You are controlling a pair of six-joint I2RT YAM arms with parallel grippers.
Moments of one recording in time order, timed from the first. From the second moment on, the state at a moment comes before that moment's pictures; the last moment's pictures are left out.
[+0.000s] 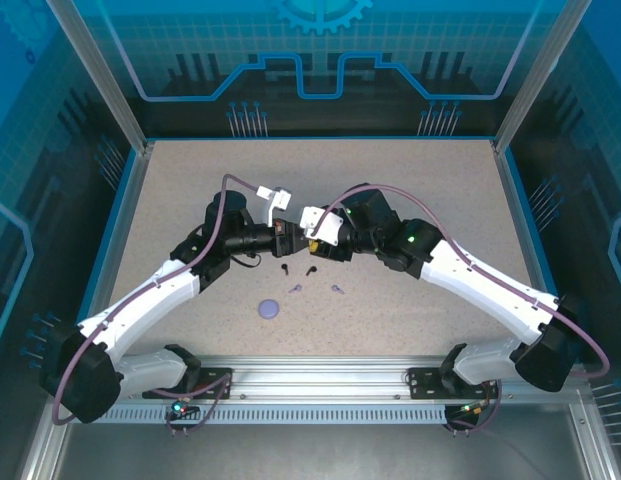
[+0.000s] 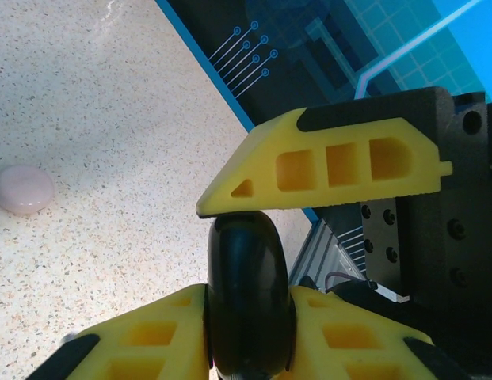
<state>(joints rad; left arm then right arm) -0.50 1.18 0.86 -0.02 0.69 -0.60 0.83 1.33 1.25 -0.56 -0.06 -0.60</state>
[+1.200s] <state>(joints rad) -0.55 0.94 0.55 0.63 0.64 -0.25 0.61 0.95 1.00 -0.31 -0.59 -0.21</state>
